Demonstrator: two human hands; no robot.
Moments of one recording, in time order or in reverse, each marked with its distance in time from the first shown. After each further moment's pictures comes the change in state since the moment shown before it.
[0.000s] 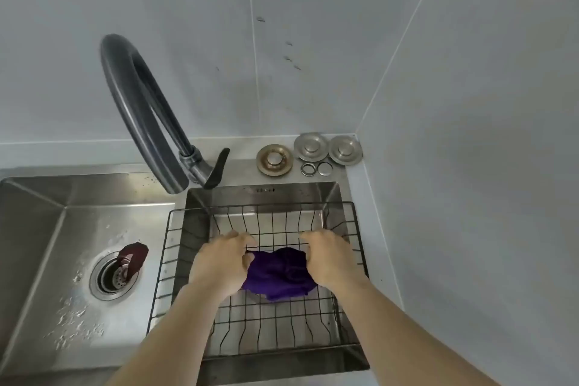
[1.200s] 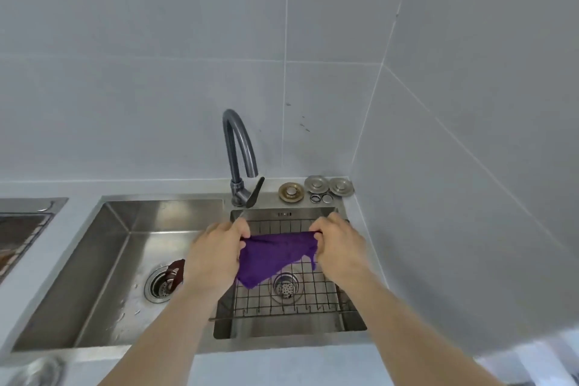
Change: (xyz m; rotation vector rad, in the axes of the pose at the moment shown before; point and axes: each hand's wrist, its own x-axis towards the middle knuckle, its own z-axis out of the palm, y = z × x) left_hand -0.173 -0.023 -0.078 0.048 0.578 0.150; right_hand -0.165 -0.078 -0.083 0.080 0.485 -0.075
